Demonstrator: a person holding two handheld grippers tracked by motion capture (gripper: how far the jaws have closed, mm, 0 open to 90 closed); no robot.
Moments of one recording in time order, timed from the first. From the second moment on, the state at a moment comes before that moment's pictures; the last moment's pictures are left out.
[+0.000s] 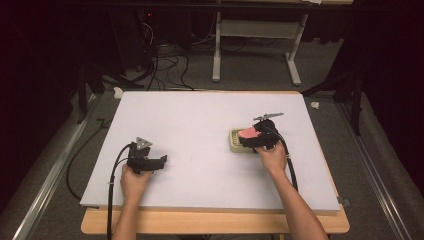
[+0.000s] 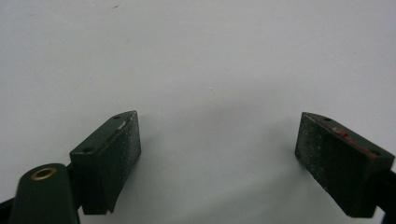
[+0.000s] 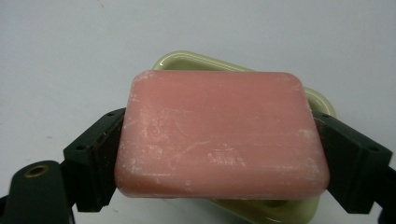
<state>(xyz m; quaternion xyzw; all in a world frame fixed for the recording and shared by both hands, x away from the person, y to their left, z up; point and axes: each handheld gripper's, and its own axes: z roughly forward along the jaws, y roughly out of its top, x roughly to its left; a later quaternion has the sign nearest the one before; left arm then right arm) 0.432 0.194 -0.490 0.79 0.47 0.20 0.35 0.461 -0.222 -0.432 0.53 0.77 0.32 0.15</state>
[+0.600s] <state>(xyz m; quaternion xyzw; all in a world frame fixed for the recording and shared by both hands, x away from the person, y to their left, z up) 0.432 0.194 -0.490 0.79 0.47 0.20 0.35 0.468 -0.213 -0.442 0.54 0.77 0.30 0.15</state>
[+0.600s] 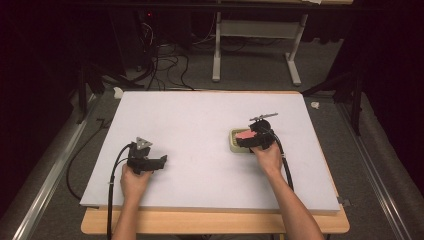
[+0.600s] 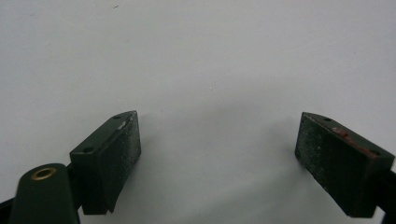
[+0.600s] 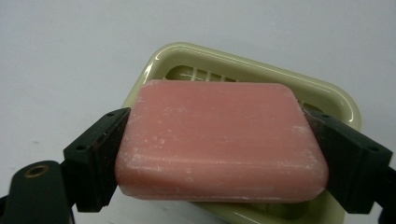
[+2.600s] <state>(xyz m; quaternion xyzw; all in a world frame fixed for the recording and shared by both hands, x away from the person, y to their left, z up) 0.432 0.194 -0.490 0.79 0.47 0.20 0.35 0.442 -0.233 -0.406 0.52 0.74 0.37 0.21</state>
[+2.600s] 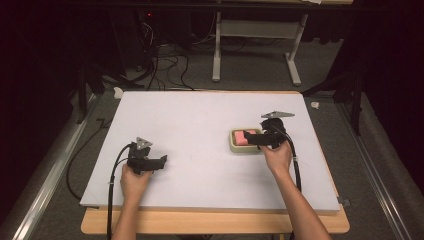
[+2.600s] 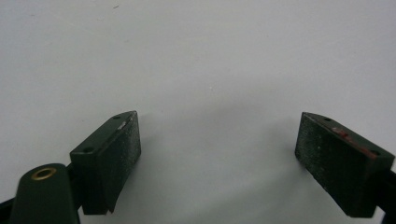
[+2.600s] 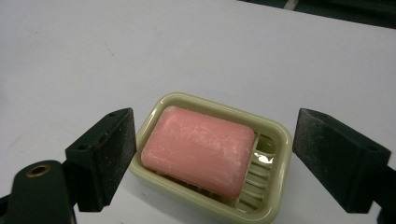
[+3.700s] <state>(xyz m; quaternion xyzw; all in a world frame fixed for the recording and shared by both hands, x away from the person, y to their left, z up) 0.432 0.194 -0.490 0.79 0.47 0.20 0.35 0.416 -0.267 -0.389 0.51 0.71 0.42 0.23</state>
